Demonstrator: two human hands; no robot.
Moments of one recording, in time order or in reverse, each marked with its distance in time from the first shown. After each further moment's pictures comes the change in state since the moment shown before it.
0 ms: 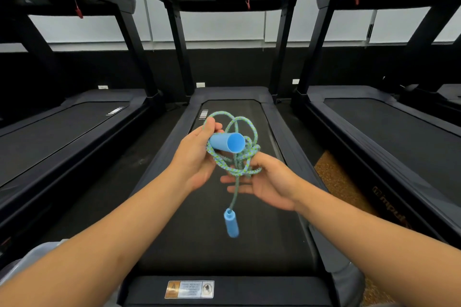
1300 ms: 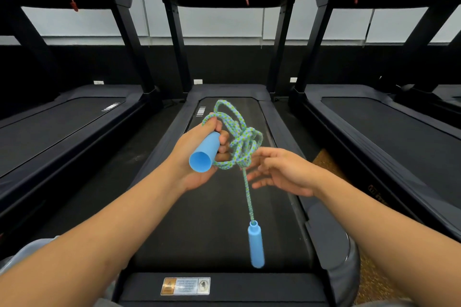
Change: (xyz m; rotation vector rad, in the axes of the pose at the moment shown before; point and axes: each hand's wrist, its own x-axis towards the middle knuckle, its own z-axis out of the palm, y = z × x) left_hand -0.030 0.021 0.012 -0.059 -0.201 -0.131; right_hand -0.005 -0.016 -0.048 -0.229 -0.025 0.040
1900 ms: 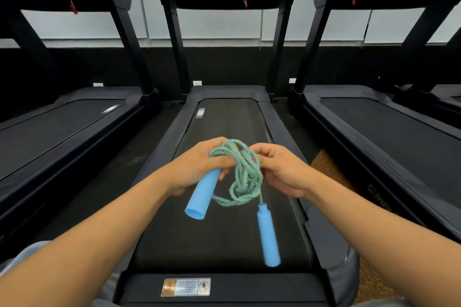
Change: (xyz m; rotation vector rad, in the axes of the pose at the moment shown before) left_hand -0.003 -0.008 -0.023 0.765 -0.264 0.047; right_hand -0.004 -0.007 0.026 0.013 0.065 -0.180
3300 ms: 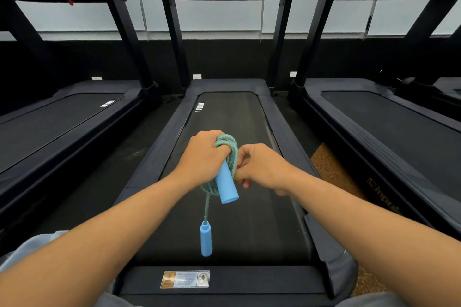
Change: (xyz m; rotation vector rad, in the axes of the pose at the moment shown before) left_hand 0.023 -0.014 0.019 0.569 0.520 0.023; right_hand 0.004 -0.001 0.036 -0.574 0.186 0.160
